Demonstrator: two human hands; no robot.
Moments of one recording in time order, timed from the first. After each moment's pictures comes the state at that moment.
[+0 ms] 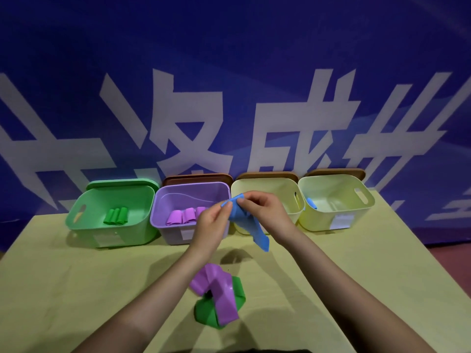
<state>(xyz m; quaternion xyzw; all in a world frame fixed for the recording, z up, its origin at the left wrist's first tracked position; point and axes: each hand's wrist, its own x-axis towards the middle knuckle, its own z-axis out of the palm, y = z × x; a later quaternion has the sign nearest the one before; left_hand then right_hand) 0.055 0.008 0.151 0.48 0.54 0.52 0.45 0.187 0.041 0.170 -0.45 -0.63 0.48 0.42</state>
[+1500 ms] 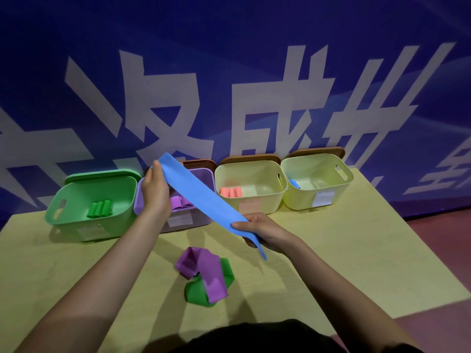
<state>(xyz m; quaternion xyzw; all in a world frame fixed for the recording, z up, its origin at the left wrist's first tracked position) 0.000 0.066 0.147 0.24 0.57 0.65 0.43 0.235 0.009 0.101 -0.46 -0.52 0.67 0.25</state>
